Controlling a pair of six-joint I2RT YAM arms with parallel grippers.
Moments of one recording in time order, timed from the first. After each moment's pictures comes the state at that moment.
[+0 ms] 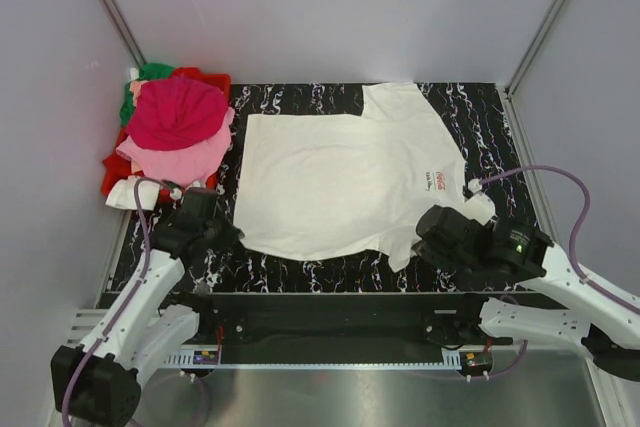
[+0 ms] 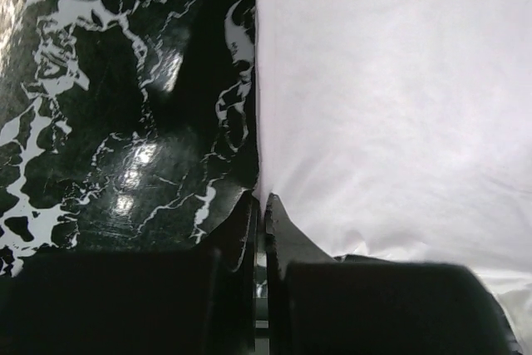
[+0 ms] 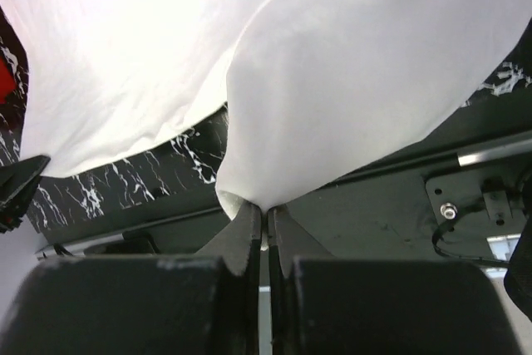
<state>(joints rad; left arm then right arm) -0.26 0.78 0.54 -0.69 -0.02 -0.88 1.07 0.83 1.08 -1.34 0.44 1.51</state>
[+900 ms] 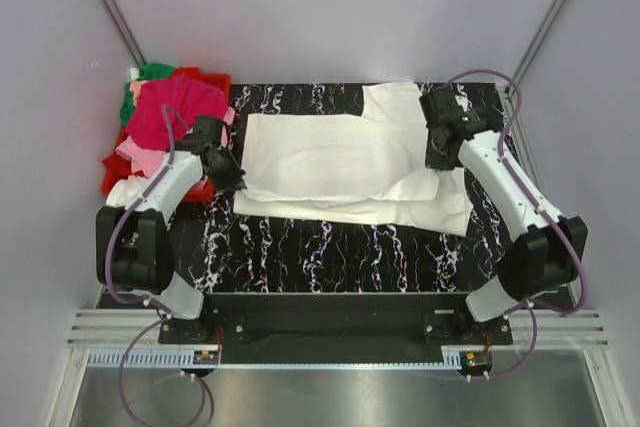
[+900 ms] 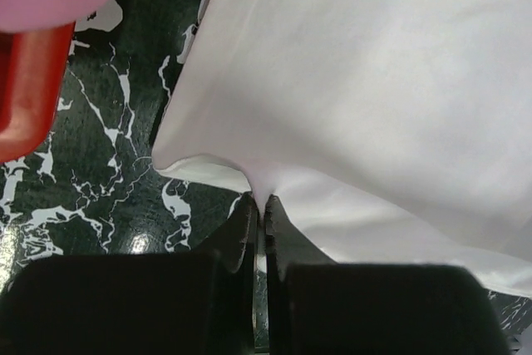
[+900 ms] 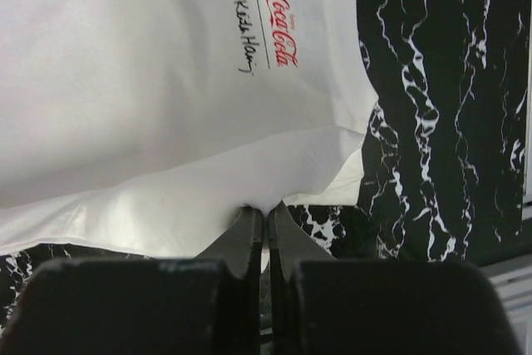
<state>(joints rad) -0.10 1.54 1.13 -0.70 0.10 -0.65 0.32 1.52 1.47 -1.07 0.38 0.43</state>
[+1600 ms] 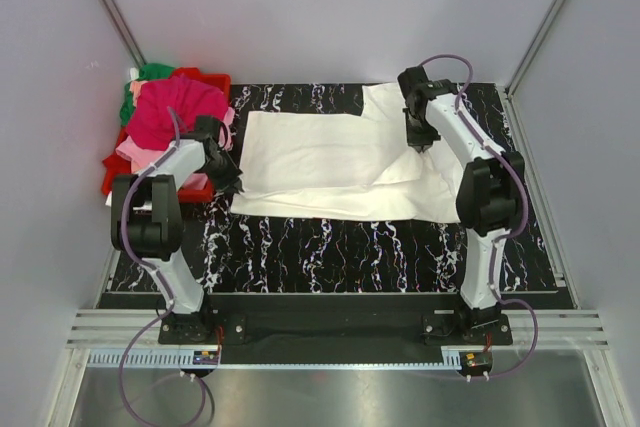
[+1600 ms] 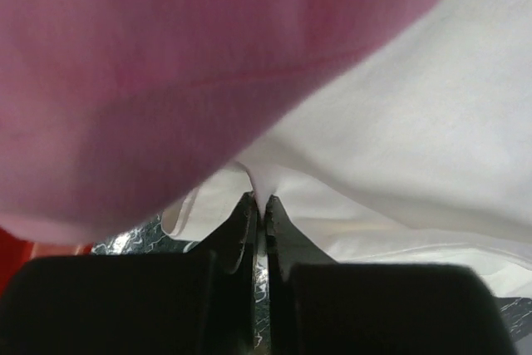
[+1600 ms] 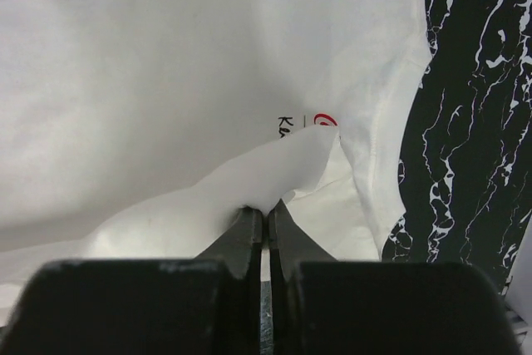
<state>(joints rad) -0.03 1.78 1.22 -0.70 0.14 -0.63 0.27 2.04 1.89 -1.05 0.31 0.24</state>
